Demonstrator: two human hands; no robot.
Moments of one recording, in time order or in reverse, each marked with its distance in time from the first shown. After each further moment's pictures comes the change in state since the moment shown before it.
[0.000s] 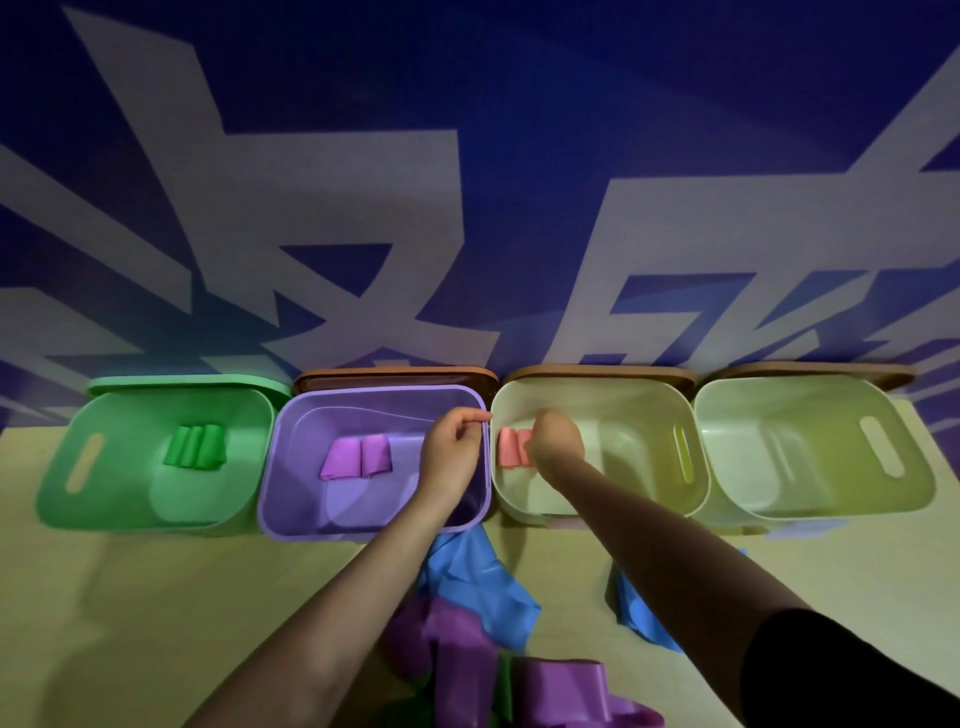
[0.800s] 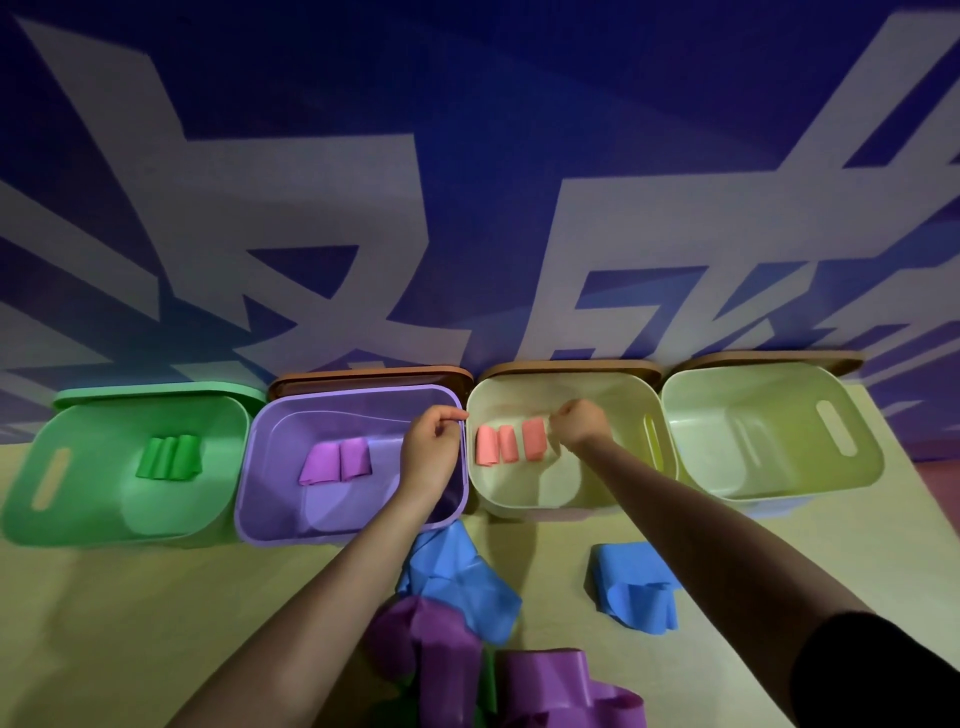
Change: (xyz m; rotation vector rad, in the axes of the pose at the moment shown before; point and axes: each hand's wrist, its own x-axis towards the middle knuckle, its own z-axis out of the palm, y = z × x) left_hand -0.005 0.008 0.003 0.052 0.016 0.002; right_hand 0.011 0.051 -0.045 0.146 -0.047 0.074
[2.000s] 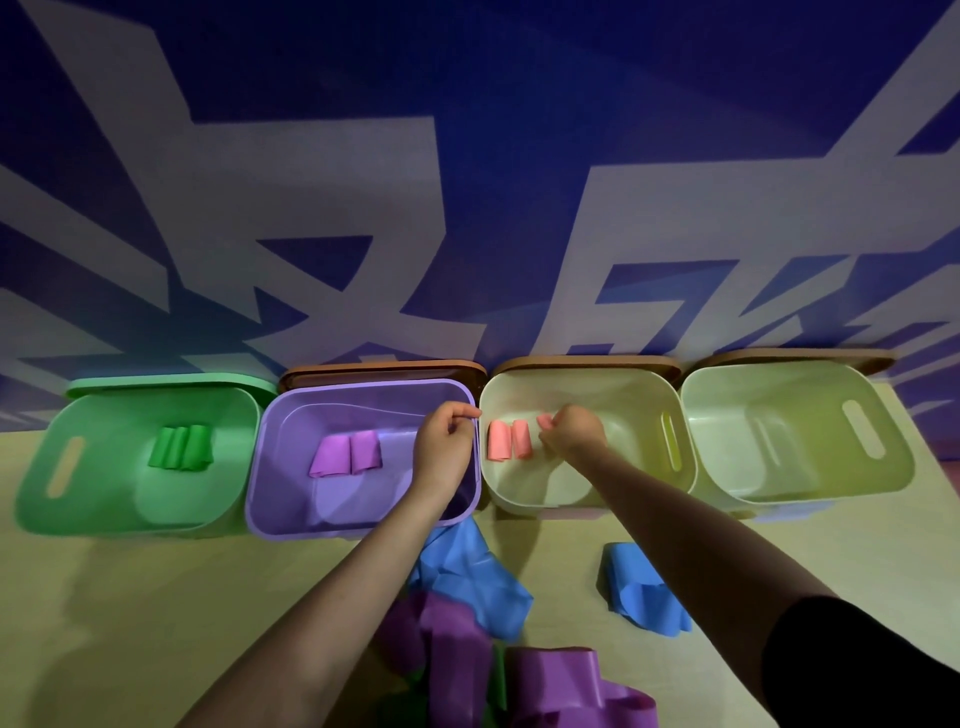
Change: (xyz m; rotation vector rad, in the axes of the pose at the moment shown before) left_hand 0.001 -0.004 0.001 -0.024 0.000 -0.008; right_hand 0.002 -0.008 0.033 -0.037 0.006 0.007
